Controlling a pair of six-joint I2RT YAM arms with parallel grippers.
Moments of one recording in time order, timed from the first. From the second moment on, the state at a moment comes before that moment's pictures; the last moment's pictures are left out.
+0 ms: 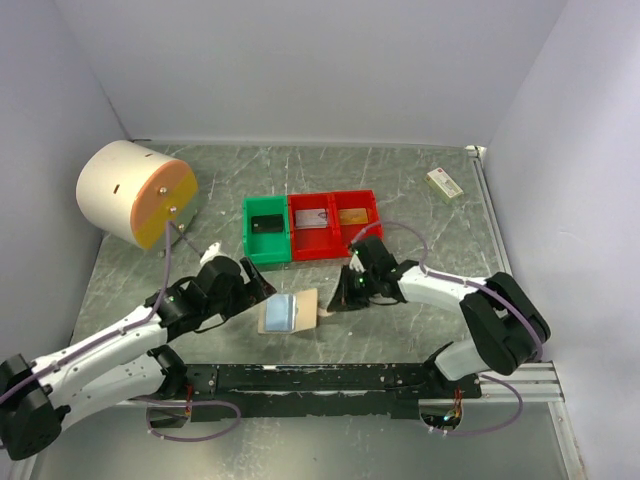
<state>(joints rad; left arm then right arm) -0.80 0.83 0.51 -0.45 -0.21 -1.14 0.63 1.44 0.67 -0.17 -0.43 0.75</state>
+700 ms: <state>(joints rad) -0.80 1.16 0.49 -0.23 0.00 -1.04 0.62 1.48 0.56 -0.12 -0.40 0.74</state>
